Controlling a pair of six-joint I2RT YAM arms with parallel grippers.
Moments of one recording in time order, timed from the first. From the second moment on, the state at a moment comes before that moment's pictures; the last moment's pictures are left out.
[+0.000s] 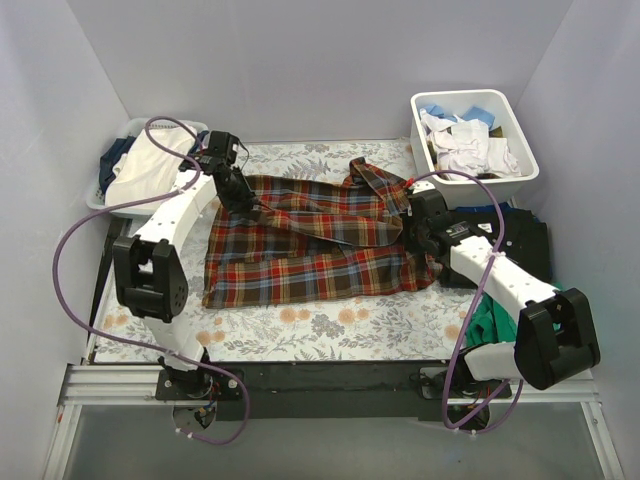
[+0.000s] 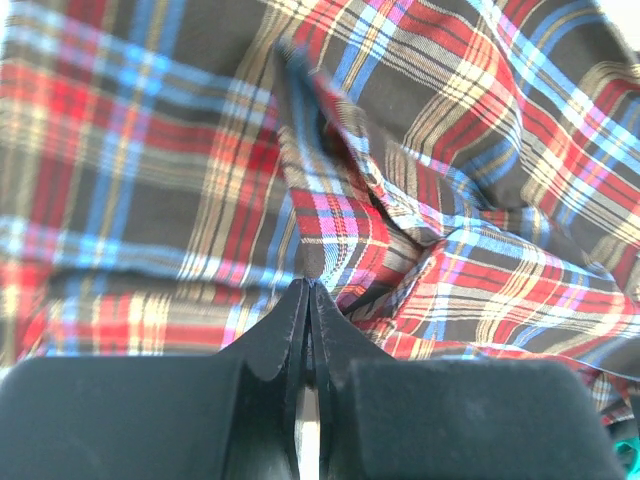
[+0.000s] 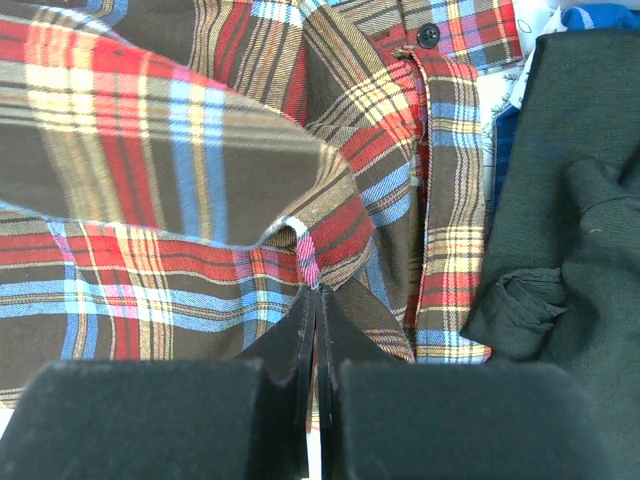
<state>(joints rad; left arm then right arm) -0.21 1.79 1.57 -0.85 0.01 -0.65 0.43 1.33 0.89 -0.40 0.16 0.22</state>
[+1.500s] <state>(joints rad) -0.12 1.42 1.05 -1.10 -0.14 -0.86 0.42 1.28 0.76 -0.72 -0.13 0.23</state>
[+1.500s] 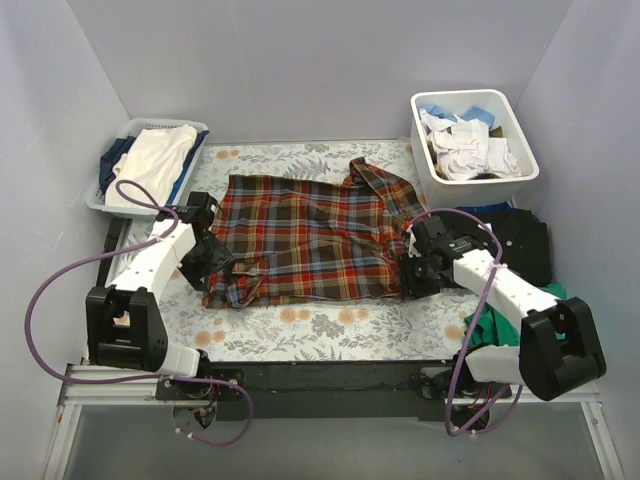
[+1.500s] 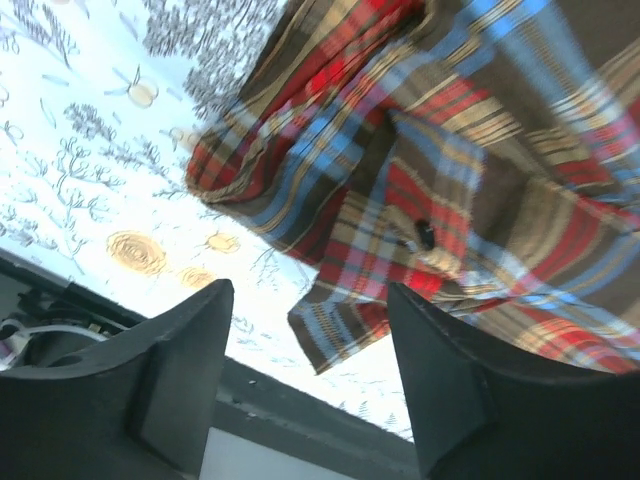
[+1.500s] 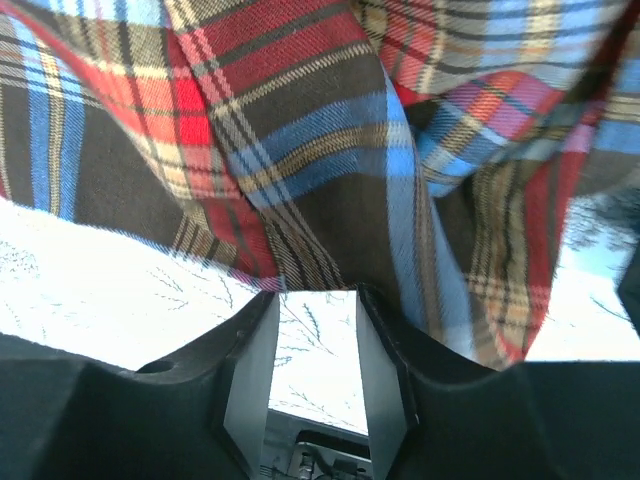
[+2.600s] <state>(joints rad) -0.11 1.60 1.03 -0.90 -0.01 -0.83 0.41 1.27 0.91 -0.71 -0.04 0.23</state>
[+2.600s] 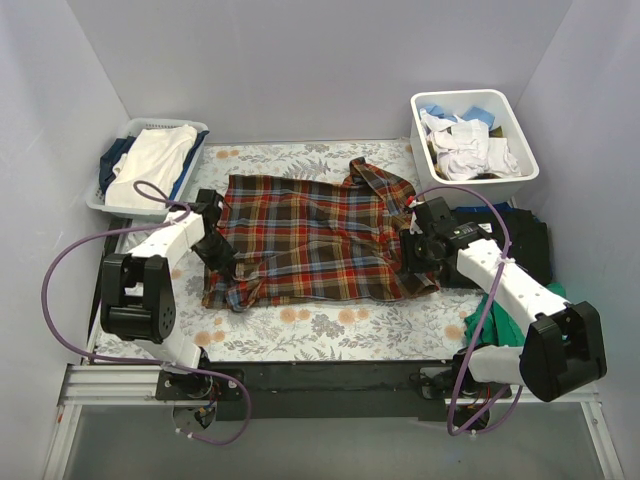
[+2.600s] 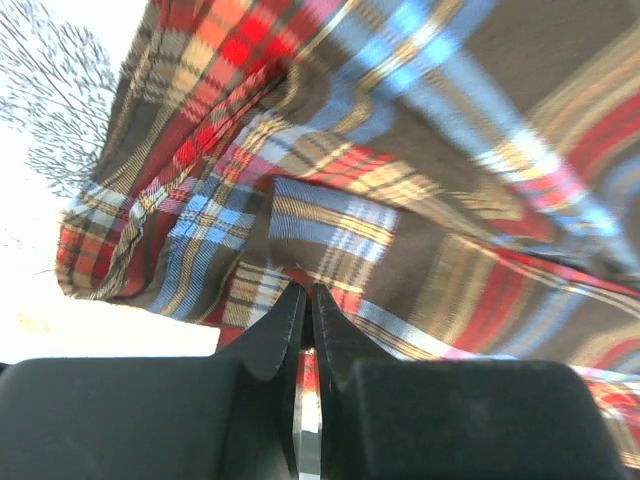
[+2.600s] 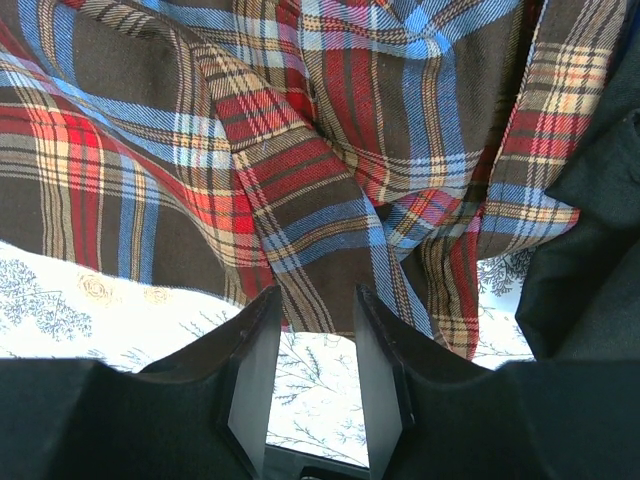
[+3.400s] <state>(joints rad) -0.11 1.56 1.22 -0.98 -0.14 -0.80 0.41 1.32 0.93 -0.67 -0.05 0.23</state>
